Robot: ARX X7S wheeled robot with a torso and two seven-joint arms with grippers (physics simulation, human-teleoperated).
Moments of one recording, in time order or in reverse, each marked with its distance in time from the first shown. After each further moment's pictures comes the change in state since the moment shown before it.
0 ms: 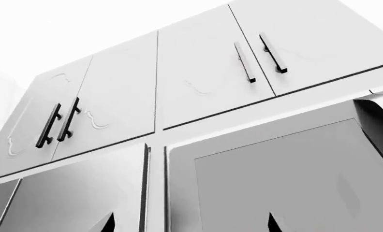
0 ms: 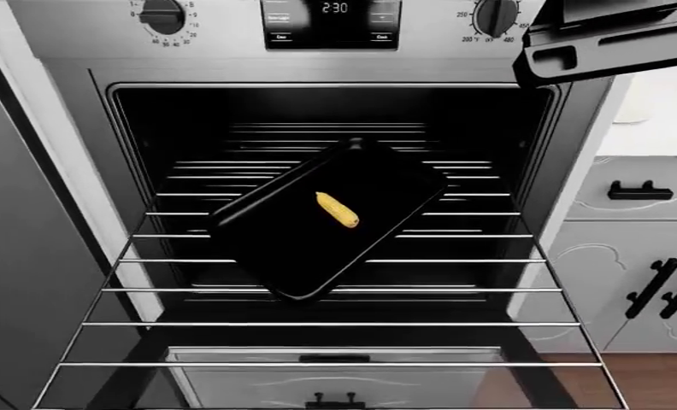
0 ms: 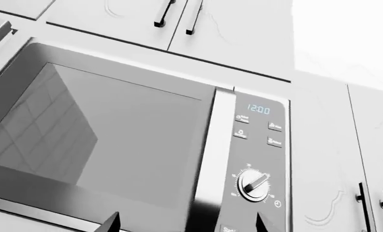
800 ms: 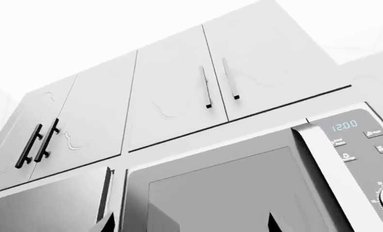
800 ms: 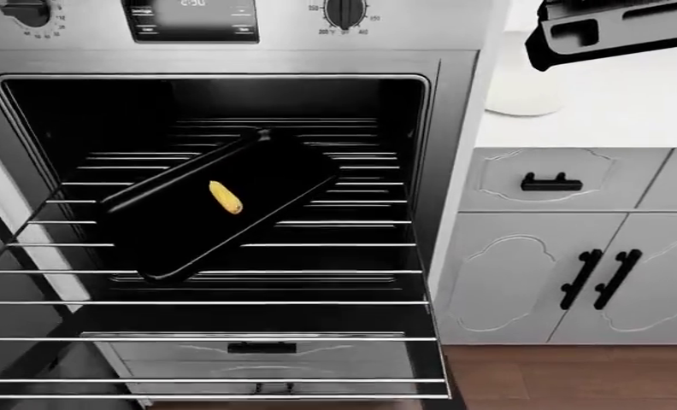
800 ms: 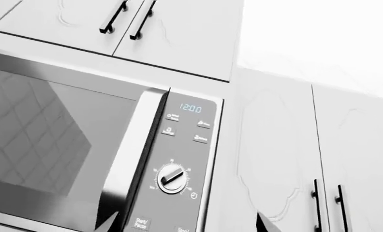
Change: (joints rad) left arm -0.047 -0.018 0.018 -0.004 -0.009 -0.011 0.011; right arm 0.019 -0.005 0.017 0.009 0.010 -0.014 -0.010
